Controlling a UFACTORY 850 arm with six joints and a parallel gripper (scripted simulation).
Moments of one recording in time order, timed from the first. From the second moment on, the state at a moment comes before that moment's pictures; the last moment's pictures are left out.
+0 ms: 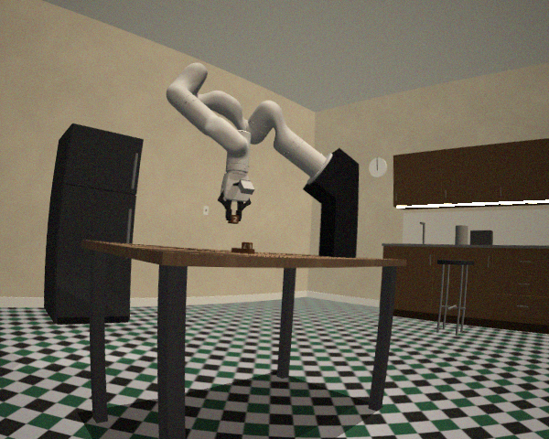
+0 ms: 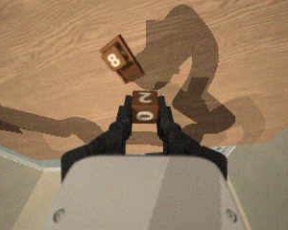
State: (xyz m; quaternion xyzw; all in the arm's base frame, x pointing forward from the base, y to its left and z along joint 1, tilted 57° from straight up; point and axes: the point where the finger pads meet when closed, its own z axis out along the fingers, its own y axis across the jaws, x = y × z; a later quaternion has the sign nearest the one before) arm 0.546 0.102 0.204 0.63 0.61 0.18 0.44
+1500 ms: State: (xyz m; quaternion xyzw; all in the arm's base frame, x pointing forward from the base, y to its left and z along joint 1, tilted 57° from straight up) arm 0.599 0.115 0.265 0.87 0.09 0.42 0.23
